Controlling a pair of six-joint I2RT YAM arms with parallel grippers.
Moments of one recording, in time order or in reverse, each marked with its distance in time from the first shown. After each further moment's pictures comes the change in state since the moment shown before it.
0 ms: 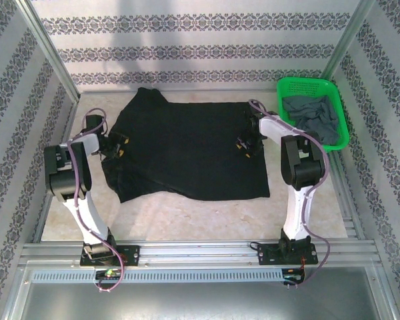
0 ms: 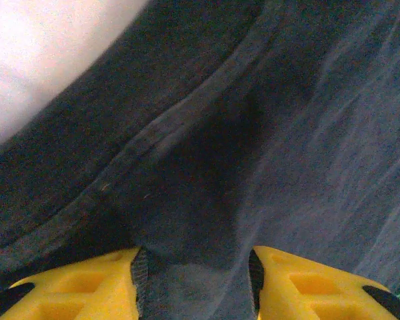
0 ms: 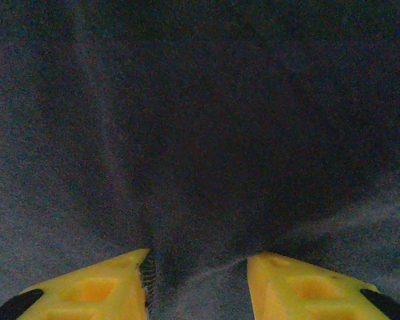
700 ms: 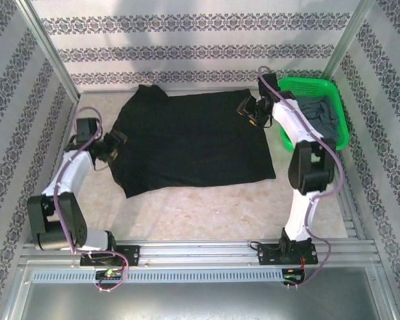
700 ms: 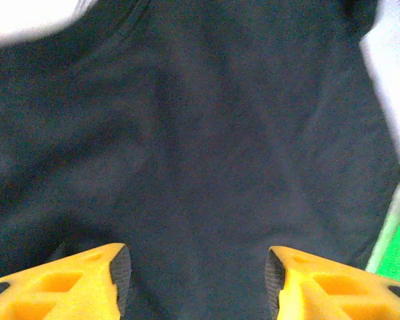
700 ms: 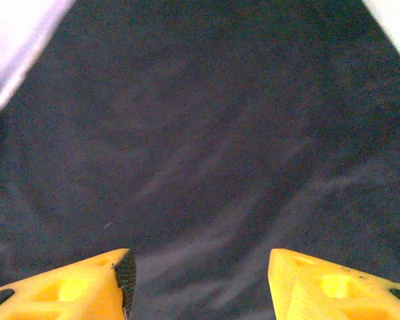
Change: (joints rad) left arm -0.072 -0.603 -0.307 -0.190 -0.086 0.084; right arm -0.022 -0.203 0.161 0.072 -0.111 -0.293
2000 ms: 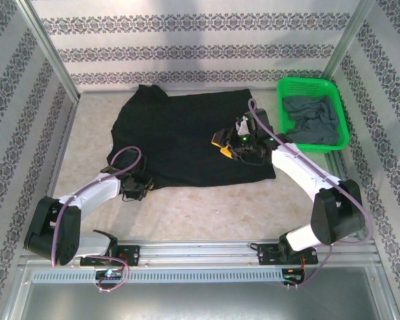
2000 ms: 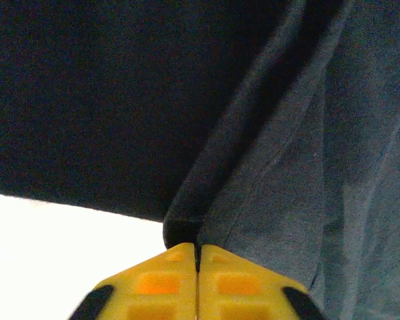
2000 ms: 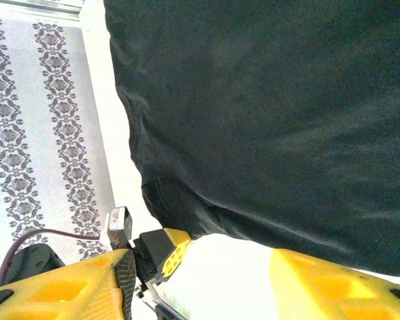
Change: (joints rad) left arm -0.464 -0.035 -0.247 -0.013 -0.183 -0.473; right arm 0.208 -0.440 -0.616 0.358 -0.323 0.217
